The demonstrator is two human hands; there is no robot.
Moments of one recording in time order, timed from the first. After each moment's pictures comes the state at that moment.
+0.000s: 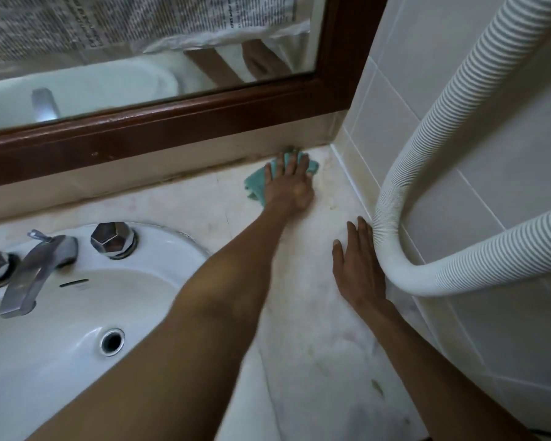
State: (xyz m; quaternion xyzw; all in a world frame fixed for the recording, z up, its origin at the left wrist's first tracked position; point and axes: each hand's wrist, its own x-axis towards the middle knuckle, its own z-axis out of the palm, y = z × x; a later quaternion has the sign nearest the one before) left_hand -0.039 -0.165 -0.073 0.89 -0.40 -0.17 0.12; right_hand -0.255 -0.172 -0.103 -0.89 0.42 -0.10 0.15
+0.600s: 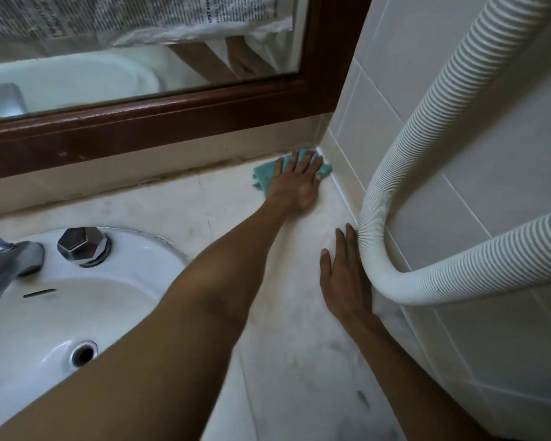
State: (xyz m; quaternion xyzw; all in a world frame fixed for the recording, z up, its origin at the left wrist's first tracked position) left_hand -0.045 -0.204 -0.078 0.85 -0.49 -0.15 0.09; right_hand -0.264 -0.167 -0.108 -0.89 0.41 -0.15 0.14
